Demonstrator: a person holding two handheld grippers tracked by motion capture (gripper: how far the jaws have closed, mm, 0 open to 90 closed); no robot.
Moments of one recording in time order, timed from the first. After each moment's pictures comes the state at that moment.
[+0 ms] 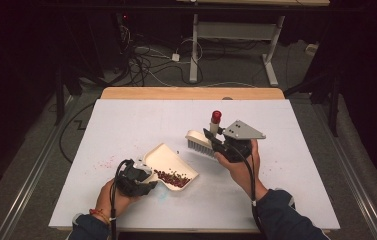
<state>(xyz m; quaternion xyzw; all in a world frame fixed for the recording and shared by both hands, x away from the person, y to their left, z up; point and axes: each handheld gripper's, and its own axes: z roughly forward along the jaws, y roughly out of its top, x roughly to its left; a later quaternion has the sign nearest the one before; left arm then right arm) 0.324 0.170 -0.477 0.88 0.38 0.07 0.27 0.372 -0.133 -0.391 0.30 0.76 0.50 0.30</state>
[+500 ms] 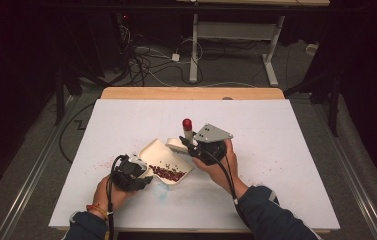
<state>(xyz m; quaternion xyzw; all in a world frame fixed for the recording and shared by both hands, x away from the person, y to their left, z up) 0.336 0.181 -0.478 0.87 0.40 0.07 0.27 0.371 -0.078 -0.407 0.24 0.80 0.48 0.26</state>
